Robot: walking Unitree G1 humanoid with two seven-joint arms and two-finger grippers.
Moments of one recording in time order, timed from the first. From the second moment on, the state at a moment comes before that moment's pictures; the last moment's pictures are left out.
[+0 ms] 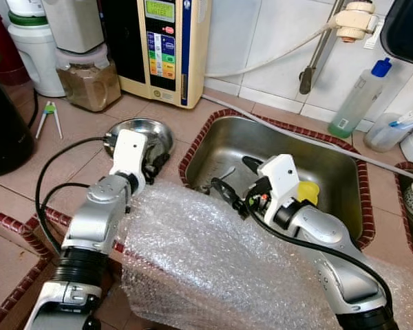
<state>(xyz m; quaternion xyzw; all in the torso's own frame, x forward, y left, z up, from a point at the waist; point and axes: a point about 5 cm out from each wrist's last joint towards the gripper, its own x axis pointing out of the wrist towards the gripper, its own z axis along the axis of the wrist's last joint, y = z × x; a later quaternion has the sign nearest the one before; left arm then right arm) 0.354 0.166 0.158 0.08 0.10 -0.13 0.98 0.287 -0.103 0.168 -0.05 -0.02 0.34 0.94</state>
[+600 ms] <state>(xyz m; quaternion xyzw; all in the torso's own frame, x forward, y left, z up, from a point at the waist) 0.357 0.180 0.165 0.11 0.11 -0.14 0.98 0.291 -0.103 0.164 -0.06 -0.01 0.33 0.94</state>
